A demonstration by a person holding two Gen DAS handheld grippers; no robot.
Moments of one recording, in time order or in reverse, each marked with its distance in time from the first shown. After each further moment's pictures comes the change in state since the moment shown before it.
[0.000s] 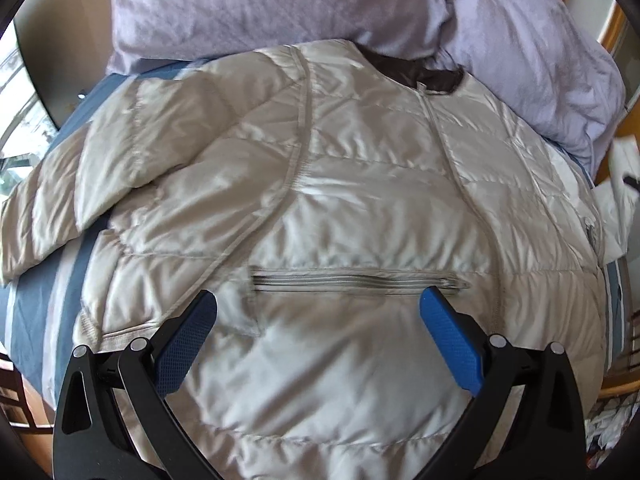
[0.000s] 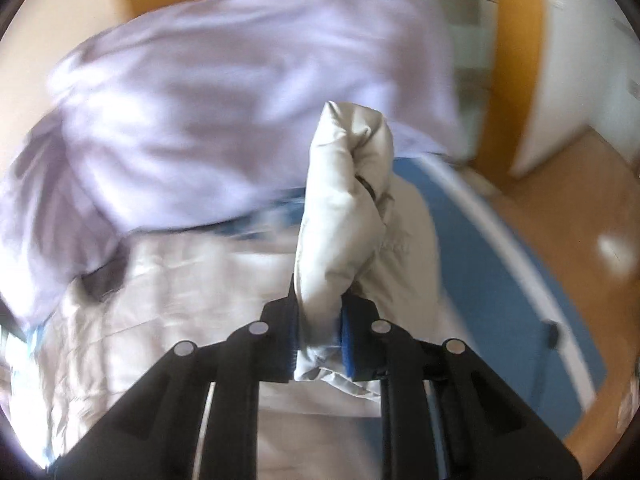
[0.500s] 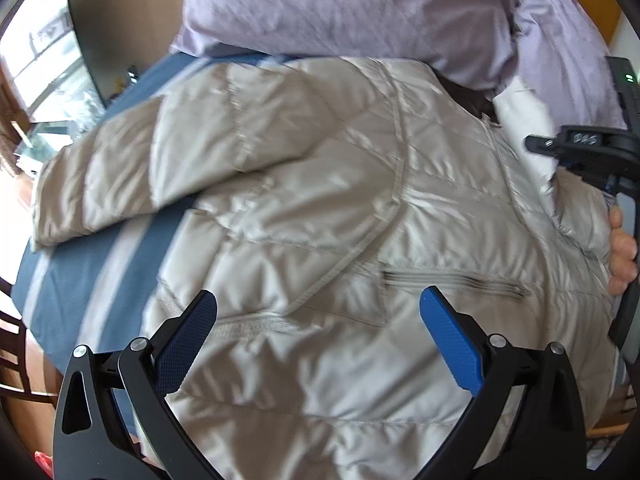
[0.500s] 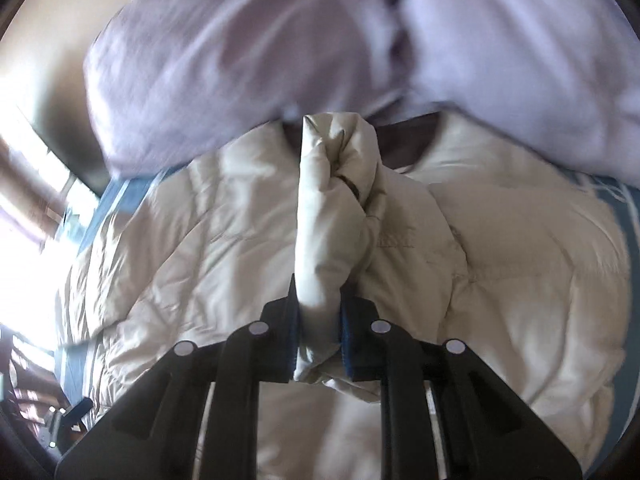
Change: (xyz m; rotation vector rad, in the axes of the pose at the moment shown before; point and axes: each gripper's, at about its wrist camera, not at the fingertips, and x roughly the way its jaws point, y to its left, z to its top) left arm -0.017 0.063 -0.005 -0.121 -0.030 0.086; right arm 0.054 0.290 -0.108 -0.415 0.262 0.341
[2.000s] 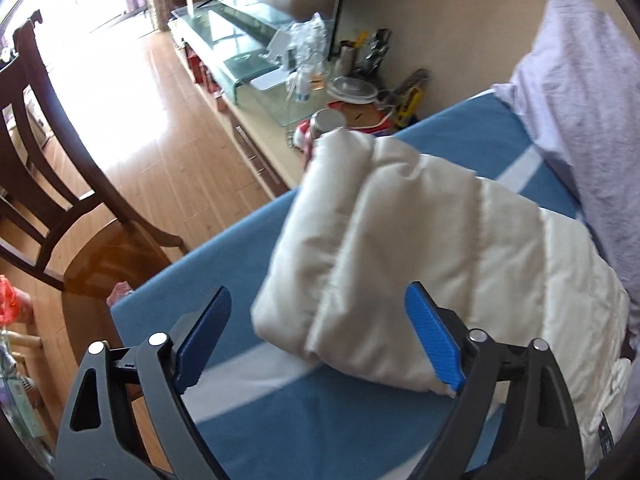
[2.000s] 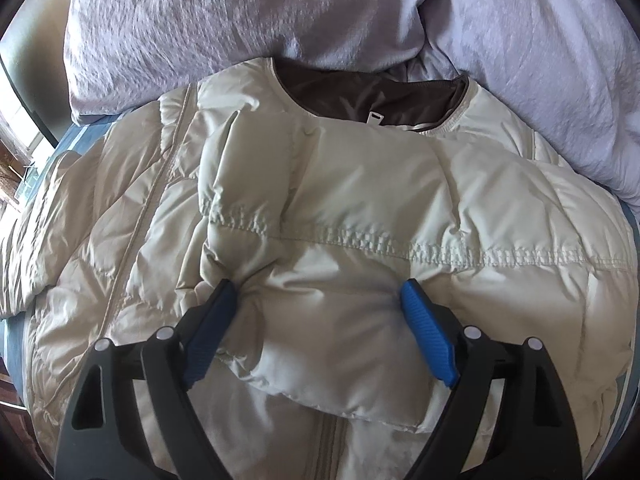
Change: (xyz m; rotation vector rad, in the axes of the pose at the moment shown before) left arm 0.030 0.318 0.042 -0.646 0.038 0.284; right arm 0.044 0.013 -0.022 -0.075 0.051 -0.175
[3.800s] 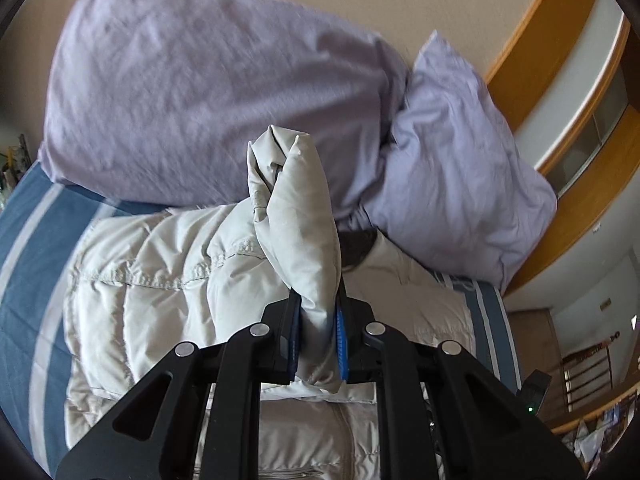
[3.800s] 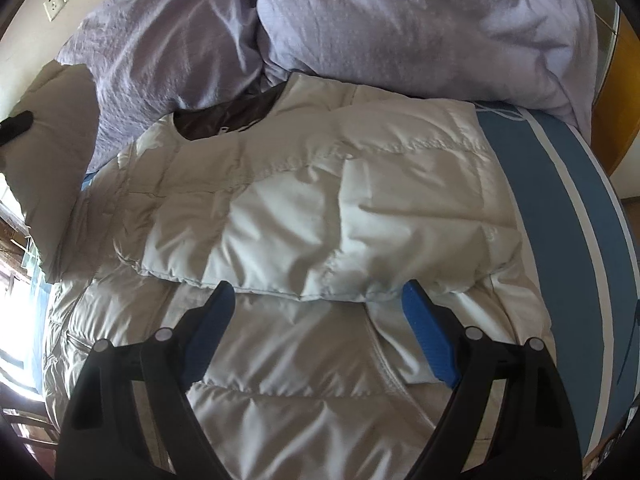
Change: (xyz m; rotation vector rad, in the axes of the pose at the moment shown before) left arm -0.173 -0.365 -0.158 0.665 -0.051 -0.763; right arm -0.084 -0.137 -0.084 0.245 -0.093 0.005
